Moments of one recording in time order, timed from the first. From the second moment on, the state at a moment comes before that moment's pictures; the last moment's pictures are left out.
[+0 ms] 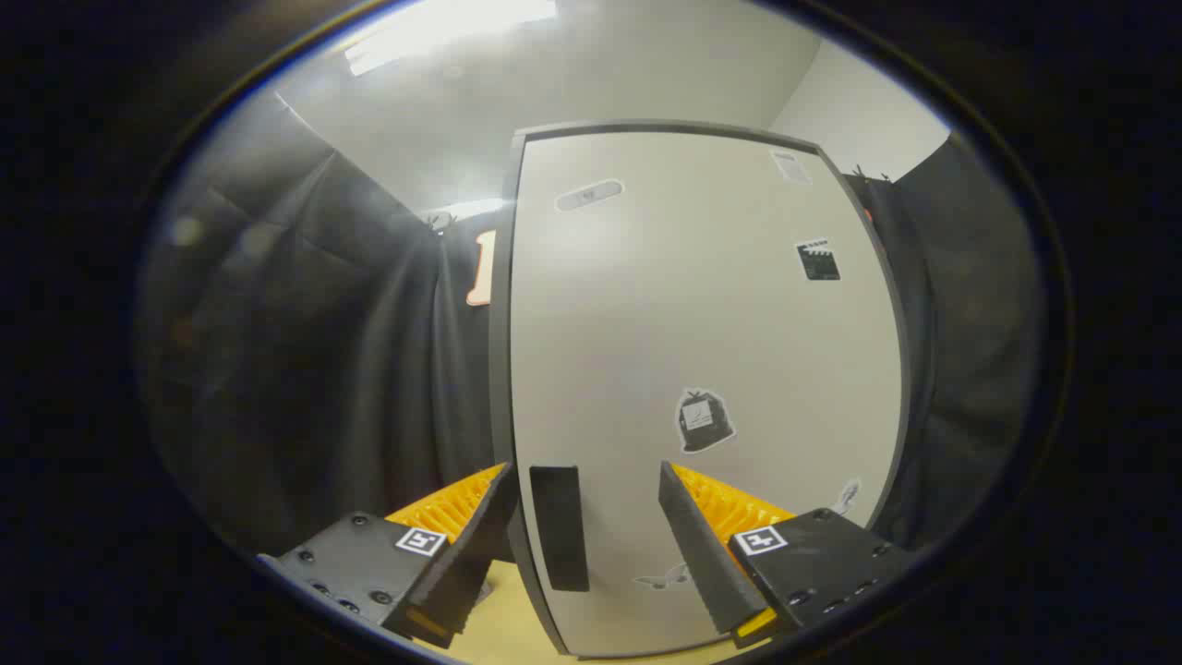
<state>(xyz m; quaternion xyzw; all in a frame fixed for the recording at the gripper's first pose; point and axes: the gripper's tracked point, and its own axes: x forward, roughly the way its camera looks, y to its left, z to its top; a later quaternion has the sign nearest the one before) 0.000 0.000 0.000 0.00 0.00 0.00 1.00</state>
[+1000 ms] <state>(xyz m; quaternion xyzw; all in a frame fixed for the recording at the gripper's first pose) 0.030 0.021 -0.053 -0.01 0.04 0.01 1.00</state>
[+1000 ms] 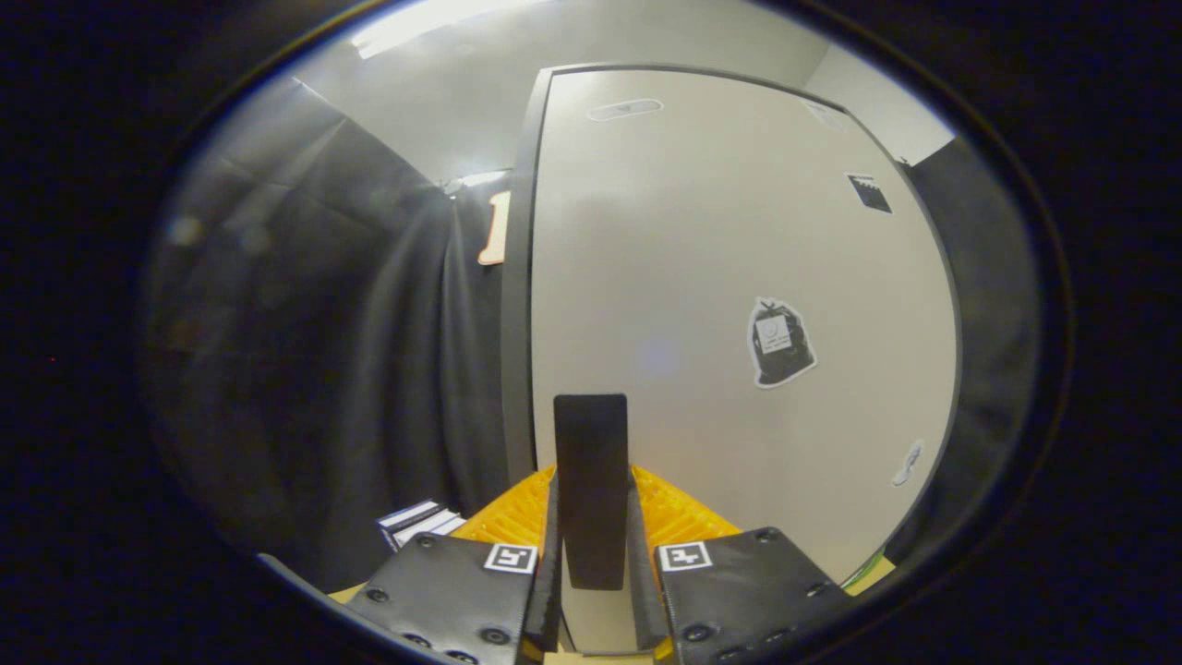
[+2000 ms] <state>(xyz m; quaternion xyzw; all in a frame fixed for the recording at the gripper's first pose) -0.003 0.011 -0.045 0.01 0.03 0.01 1.00</state>
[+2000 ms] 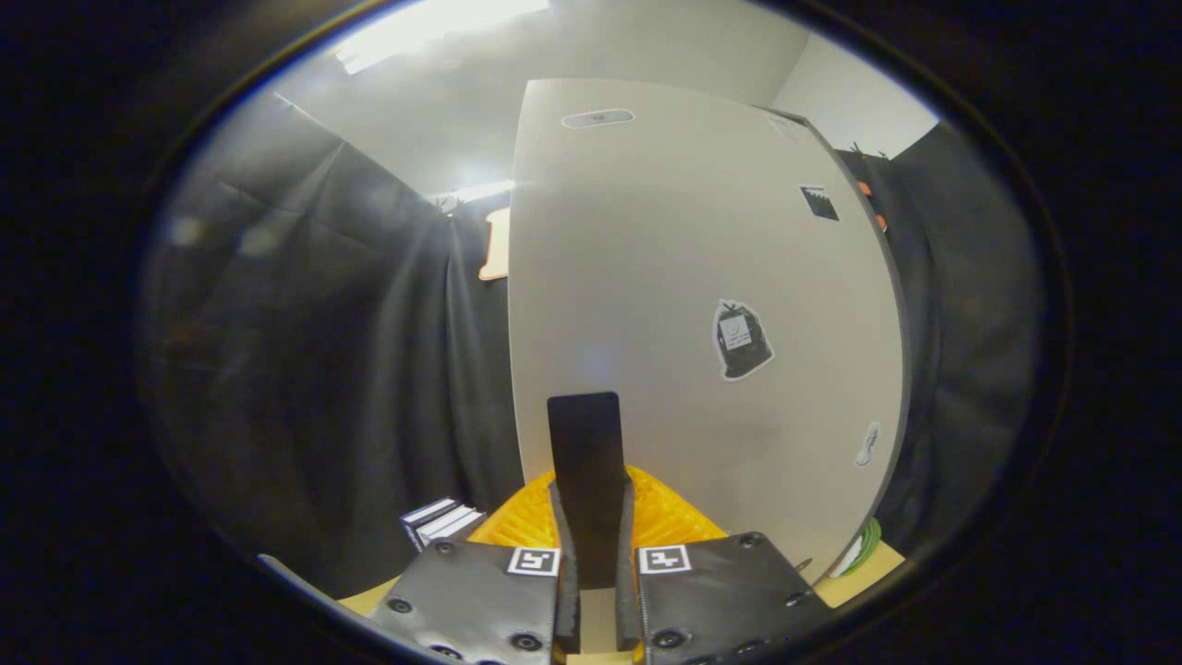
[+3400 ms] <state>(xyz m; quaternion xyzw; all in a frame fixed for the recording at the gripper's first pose) -0.056 -0.060 -0.024 -0.03 0.00 -0.09 1.00</state>
